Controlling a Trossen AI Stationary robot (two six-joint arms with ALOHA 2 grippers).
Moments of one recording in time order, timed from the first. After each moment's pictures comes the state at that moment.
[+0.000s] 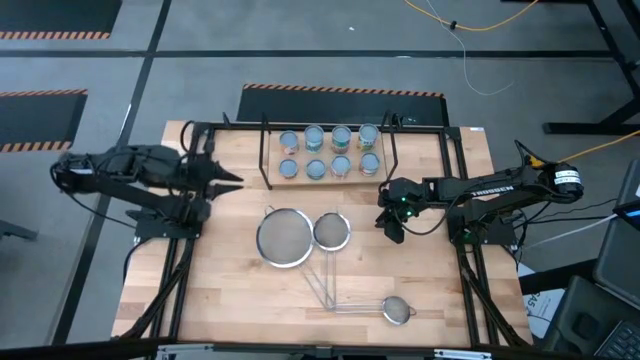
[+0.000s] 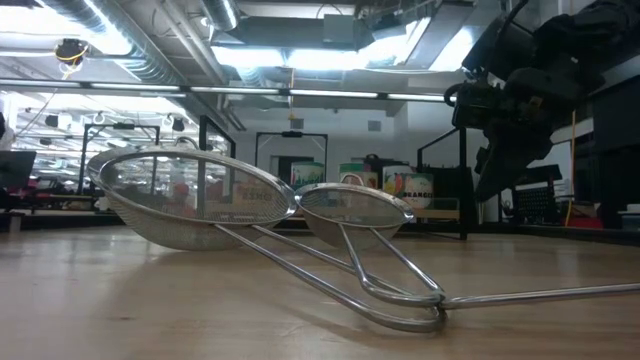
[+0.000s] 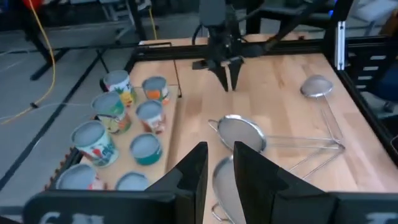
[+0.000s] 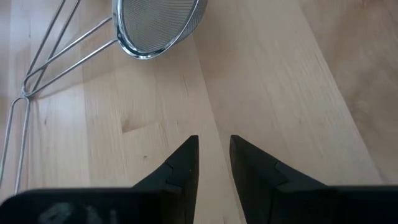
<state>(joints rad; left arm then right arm) -0.13 0.68 1.05 -0.76 -0.24 -0.02 -0.09 1.21 0.50 -0.19 -0.23 0.33</state>
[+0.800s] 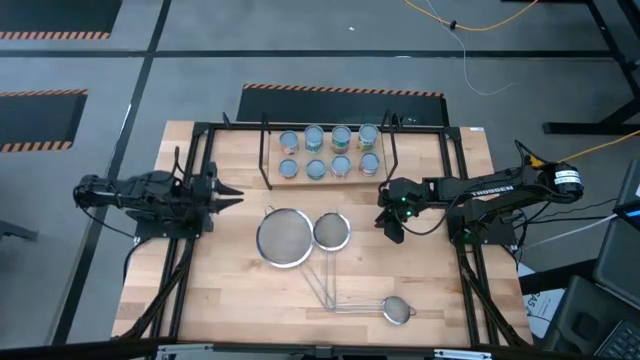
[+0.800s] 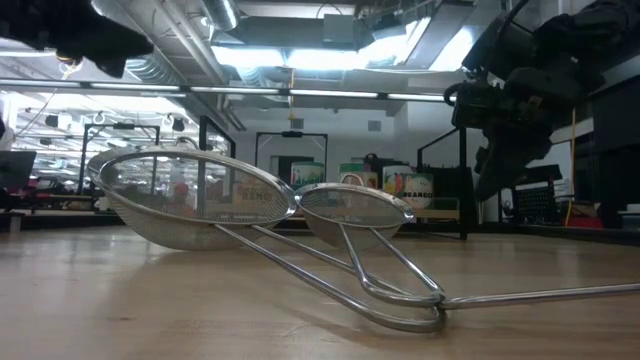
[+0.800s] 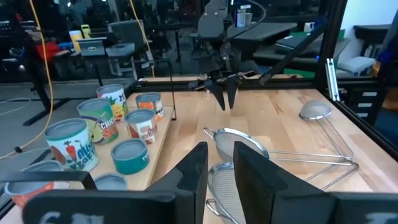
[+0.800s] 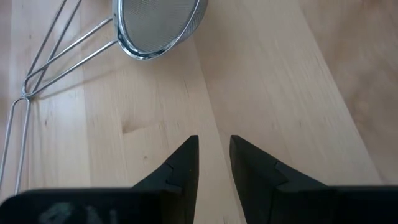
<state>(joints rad) -0.13 0.11 0.33 -0.31 -0.22 0.01 -0.09 1.21 0.50 -0.19 -0.23 0.33</state>
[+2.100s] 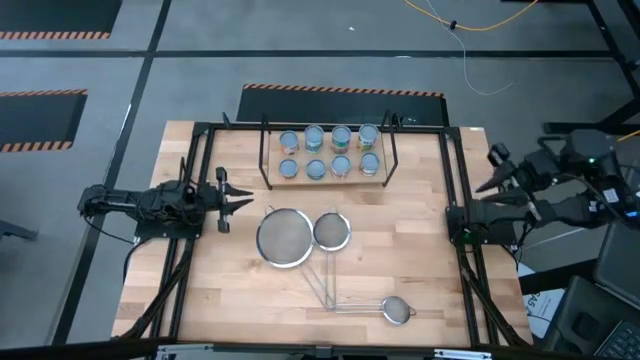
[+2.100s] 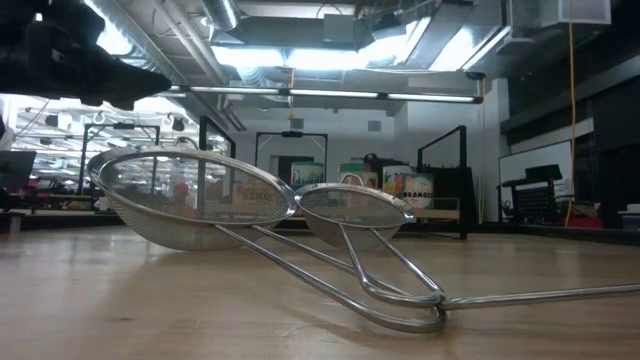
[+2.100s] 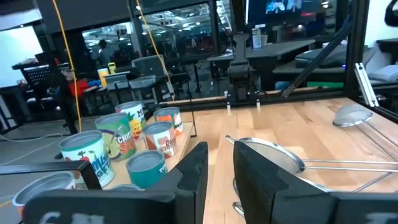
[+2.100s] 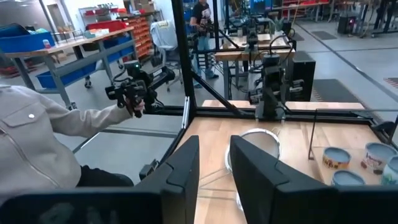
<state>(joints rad) -0.05 0.00 0.01 0.07 -0.21 0.14 -0.09 0.43 1.21 -0.90 -0.41 0.07</state>
